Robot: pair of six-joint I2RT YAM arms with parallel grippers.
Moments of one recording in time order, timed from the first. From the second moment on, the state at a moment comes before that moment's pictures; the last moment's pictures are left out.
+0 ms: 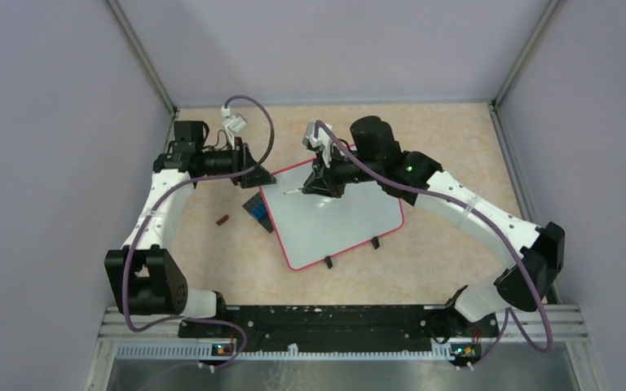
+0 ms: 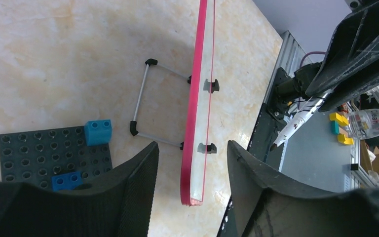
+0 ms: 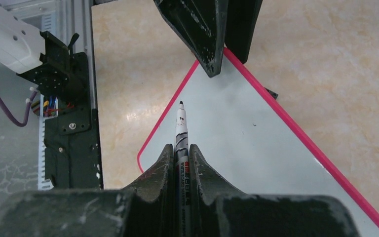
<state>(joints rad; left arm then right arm) 0.03 1.39 1.22 -0.66 1.17 0.18 0.82 1.47 1.45 -0.44 -0.52 -0.19</state>
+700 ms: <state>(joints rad) 0.00 1.41 1.21 -0.63 1.19 0.16 0.82 1.54 1.41 -0.27 -0.59 -0.11</state>
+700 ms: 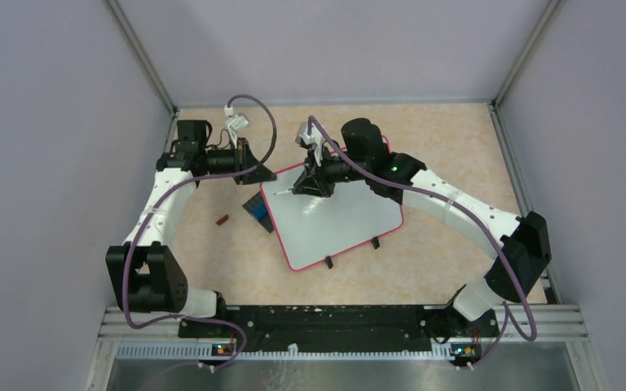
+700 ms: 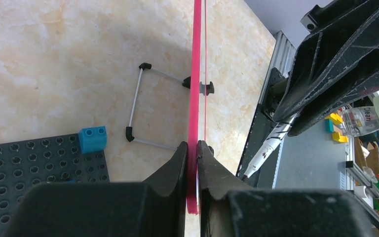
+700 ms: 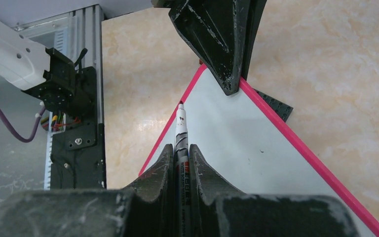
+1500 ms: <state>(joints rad) -0.03 1.41 1.21 -0.60 1.18 0.18 0.82 1.61 1.42 -0.25 -0.57 -0.05</state>
